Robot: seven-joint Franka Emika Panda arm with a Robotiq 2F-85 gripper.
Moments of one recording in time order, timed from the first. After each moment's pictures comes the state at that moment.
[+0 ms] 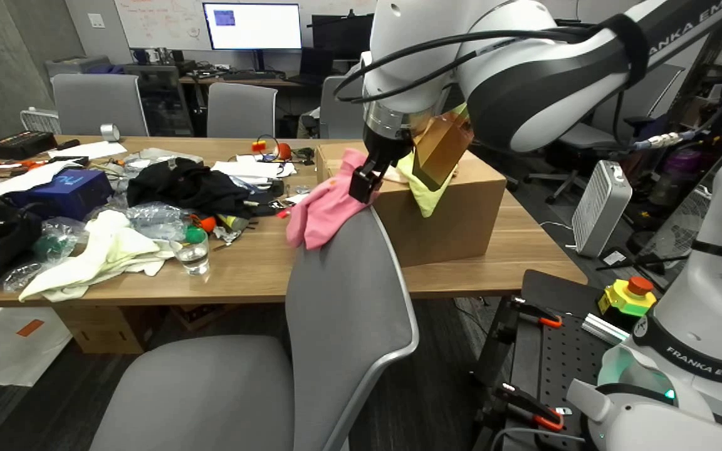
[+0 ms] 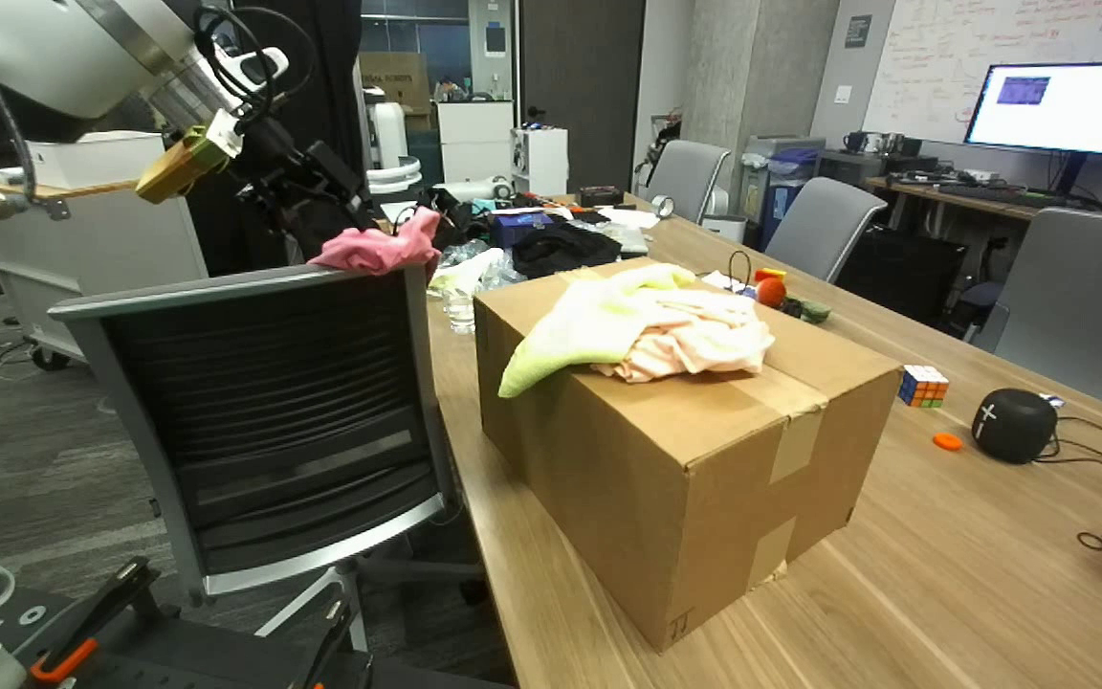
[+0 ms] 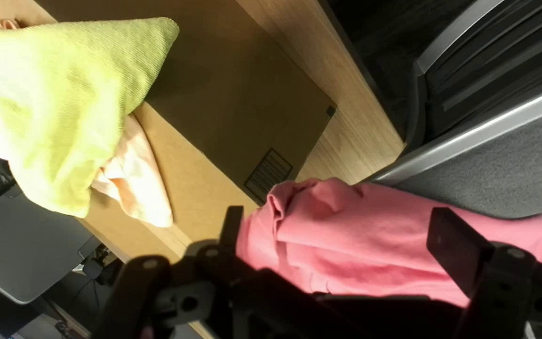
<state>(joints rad) 0.04 -0.21 0.22 -2.43 -0.73 2.33 0.80</state>
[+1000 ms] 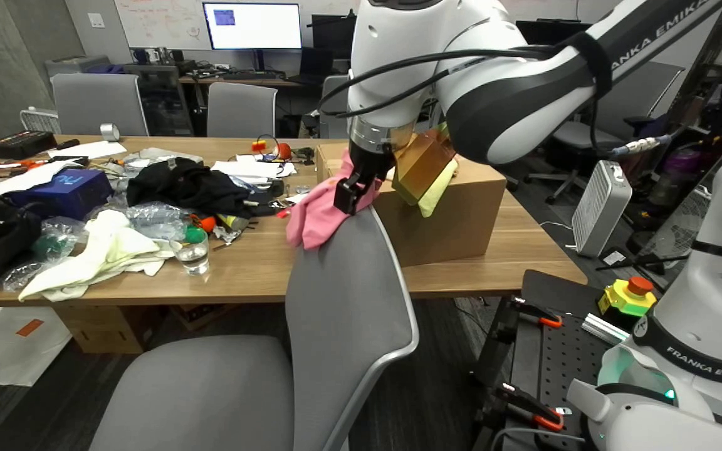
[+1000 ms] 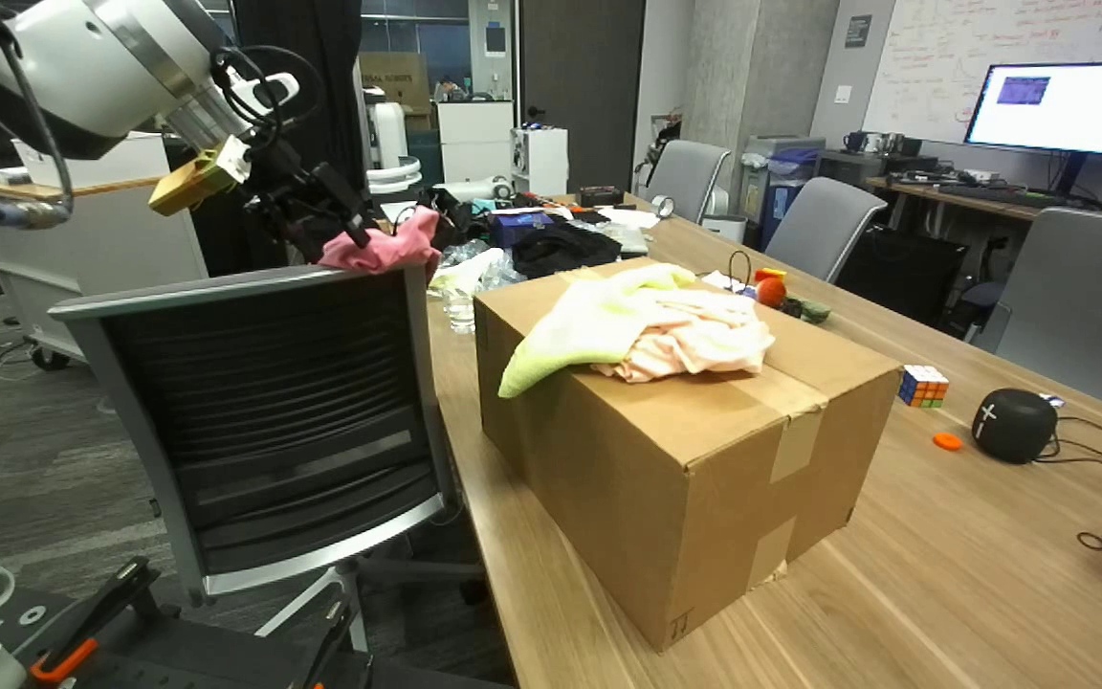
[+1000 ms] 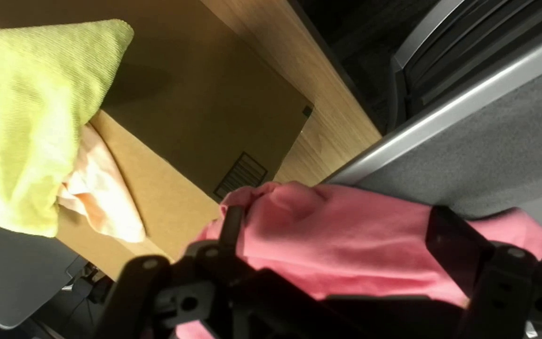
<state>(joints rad) 0.04 -0.12 0.22 -2.38 -0.73 2.37 0.86</state>
